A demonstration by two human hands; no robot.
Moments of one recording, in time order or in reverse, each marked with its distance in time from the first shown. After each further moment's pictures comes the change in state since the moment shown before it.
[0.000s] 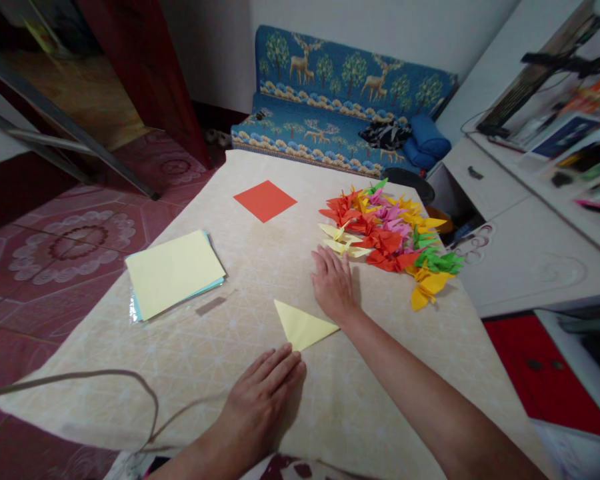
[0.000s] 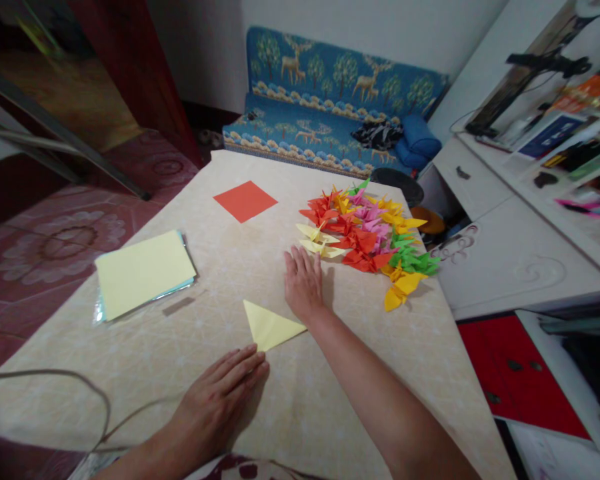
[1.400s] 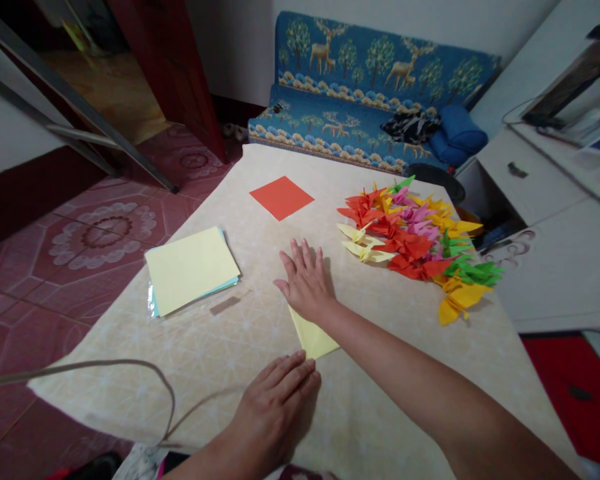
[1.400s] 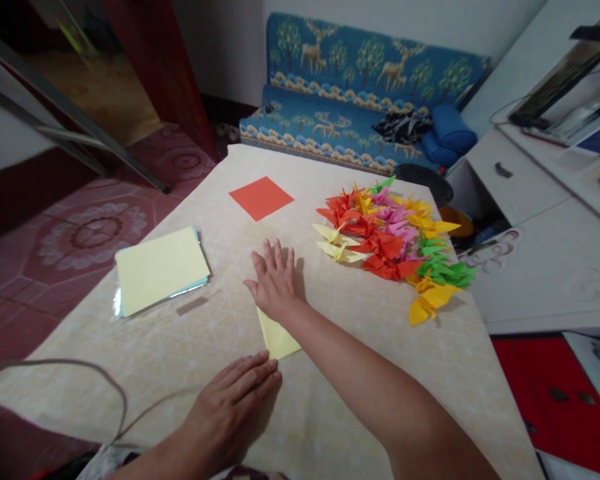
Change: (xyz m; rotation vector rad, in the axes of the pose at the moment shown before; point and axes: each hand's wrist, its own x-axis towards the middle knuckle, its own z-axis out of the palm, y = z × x) left_hand 0.007 0.001 -0.008 -0.122 -0.060 -0.074; right_hand 0.032 -0.067 0.023 0.012 -0.129 -0.210
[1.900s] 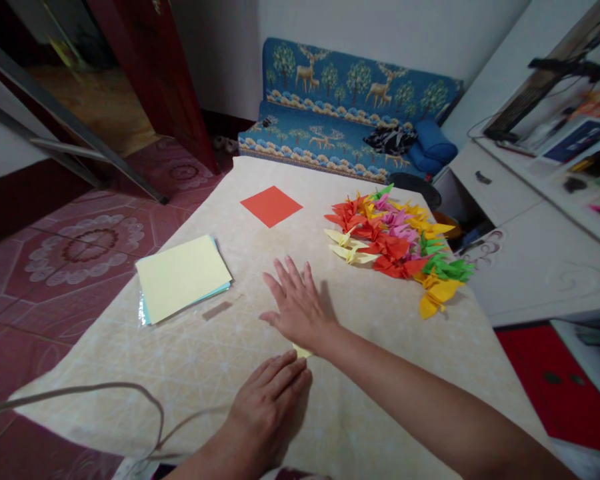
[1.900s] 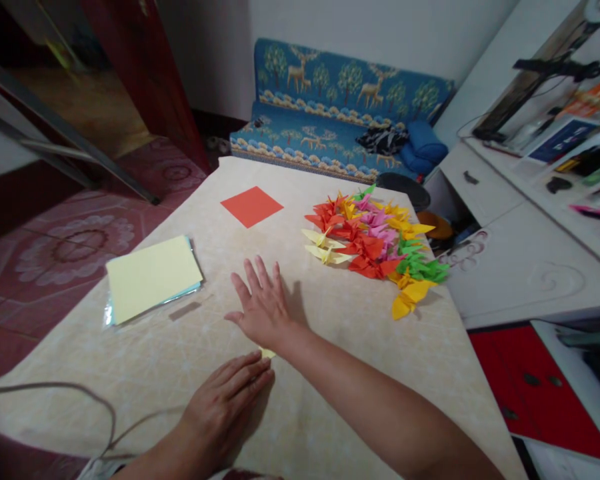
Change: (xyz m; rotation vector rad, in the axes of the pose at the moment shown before) left_hand -0.009 -0.009 0.013 -0.003 -0.028 0.064; right_hand -0.033 -0.014 -0.024 0.100 0.007 -0.128
